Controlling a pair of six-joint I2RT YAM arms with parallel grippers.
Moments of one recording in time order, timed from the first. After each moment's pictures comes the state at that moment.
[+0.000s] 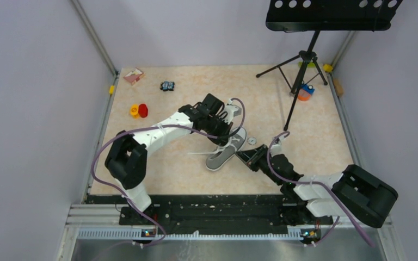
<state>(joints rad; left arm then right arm) -0.72 1.73 1.35 -0.61 0.45 -0.05 0.82 1.23 0.08 0.96 0.16 1.35</state>
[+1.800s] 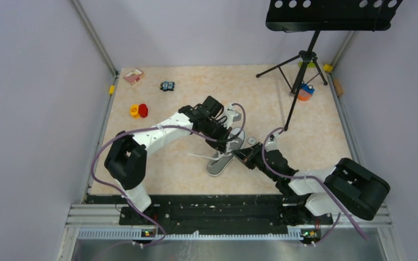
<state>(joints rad) -0.72 1.72 1.34 -0.69 0.49 -0.01 0.81 1.32 0.16 0.92 0.13 1.34</state>
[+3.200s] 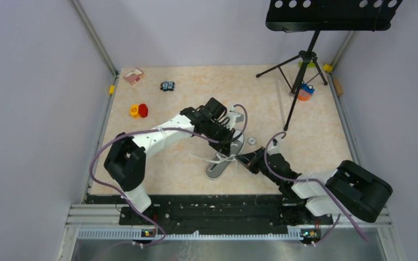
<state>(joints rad) -0.76 1.71 1.34 -0.70 0.53 -0.10 0.80 1.30 0.10 0.90 0.13 1.37</state>
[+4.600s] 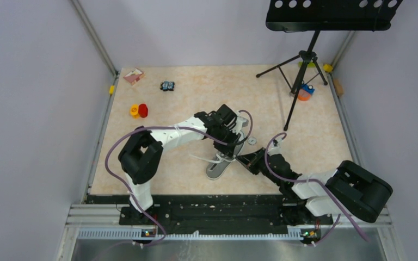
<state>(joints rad) -0.82 1.85 1.36 -0.63 0.35 -0.16 0.80 1.29 0.08 0.90 0.13 1.38</state>
